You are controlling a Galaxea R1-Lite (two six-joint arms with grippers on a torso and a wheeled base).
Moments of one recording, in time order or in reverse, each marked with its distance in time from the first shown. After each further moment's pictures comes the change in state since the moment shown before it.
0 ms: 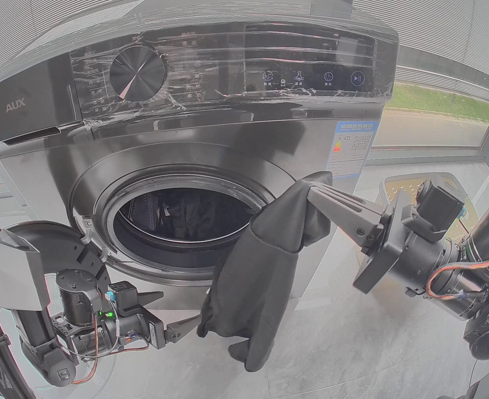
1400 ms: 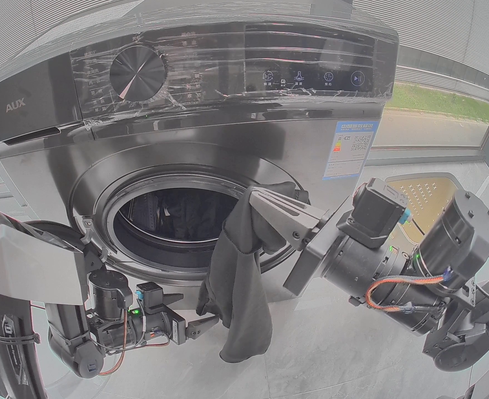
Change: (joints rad) left arm -0.017 0.196 -0.154 -0.002 -0.034 0.005; right arm 0.115 0.157 -0.149 0.016 -0.151 0.017
